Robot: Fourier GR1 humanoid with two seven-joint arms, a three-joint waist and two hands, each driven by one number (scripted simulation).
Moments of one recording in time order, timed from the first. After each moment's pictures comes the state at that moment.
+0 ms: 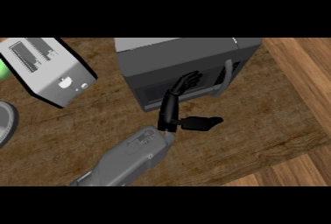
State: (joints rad) left arm -0.78 0.00 -0.82 -0.88 0.76 0.76 -0.49; right arm -0.34 -0.73 -0.15 -1.48 -0.22 0.47 -0.57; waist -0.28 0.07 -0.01
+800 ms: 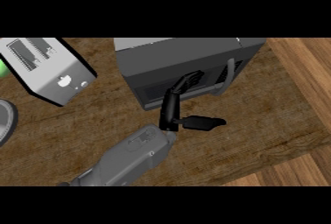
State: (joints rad) left arm -0.81 0.00 -0.85 -0.87 0.88 0.78 -0.59; right arm -0.42 -0.75 -0.16 -1.44 -0.16 0.44 -0.61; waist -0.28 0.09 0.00
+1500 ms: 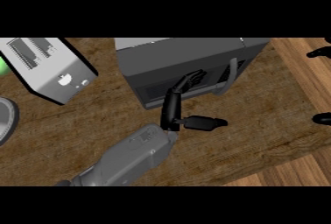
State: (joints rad) left arm -0.83 0.00 -0.87 -0.86 0.94 0.77 -0.65; right arm -0.44 -0.64 -0.13 -1.30 -0.40 0.56 -0.51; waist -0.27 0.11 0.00
